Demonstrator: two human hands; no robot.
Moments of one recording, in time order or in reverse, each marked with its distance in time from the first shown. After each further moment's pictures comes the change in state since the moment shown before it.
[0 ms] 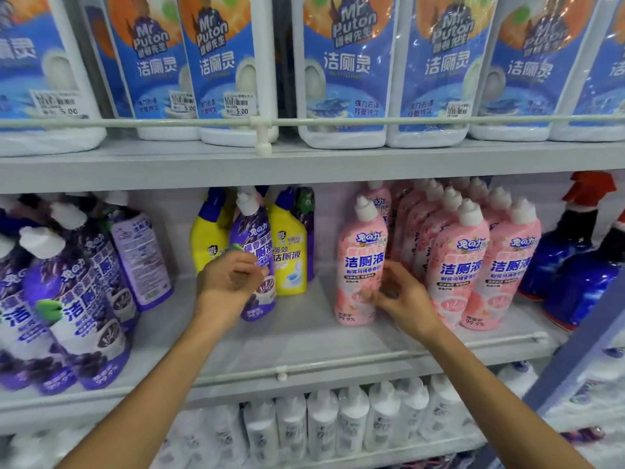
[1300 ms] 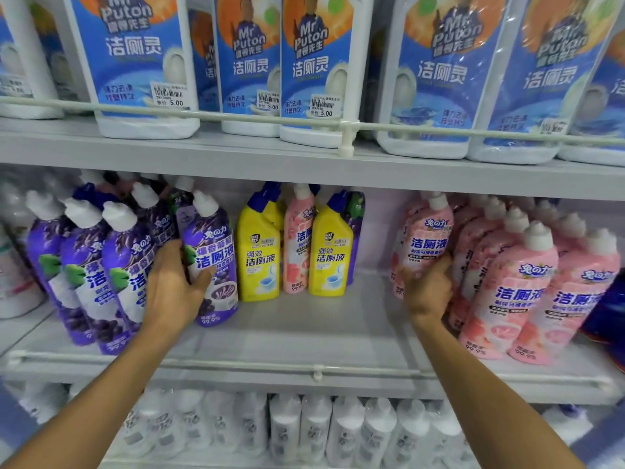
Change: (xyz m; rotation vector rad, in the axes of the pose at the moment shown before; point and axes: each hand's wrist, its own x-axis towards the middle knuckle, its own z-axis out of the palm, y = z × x) left_hand -0.004 -0.050 -0.137 0.541 0.319 0.152; right_hand 0.063 -0.015 0.056 -0.305 0.530 0.189
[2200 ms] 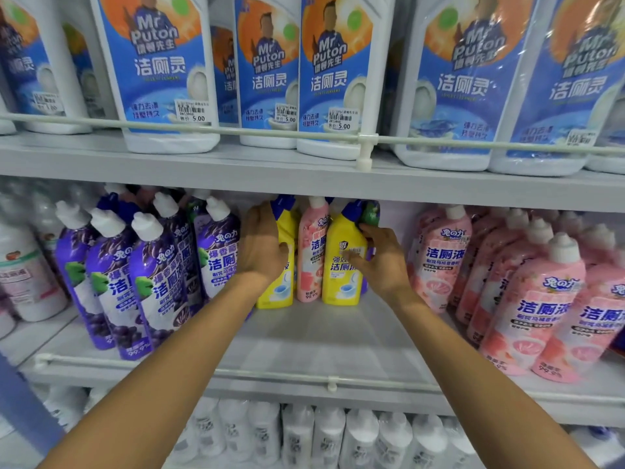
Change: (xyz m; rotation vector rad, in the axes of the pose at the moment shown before) left_hand 0.056 0.103 0.056 0.131 -0.224 0.100; right_hand -0.010 -0.086 0.045 0.112 -0.375 -0.492
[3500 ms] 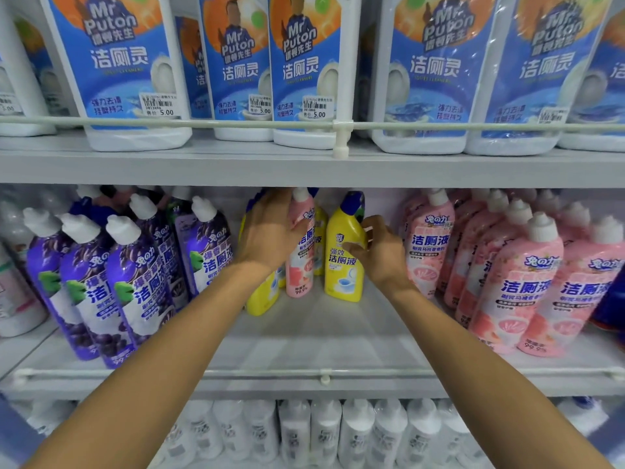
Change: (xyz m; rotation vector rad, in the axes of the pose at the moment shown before) left_hand 0.007 0.038 -0.004 -0.108 0.080 0.282; right_hand 0.004 0.017 -0.007 -0.127 0.093 0.049
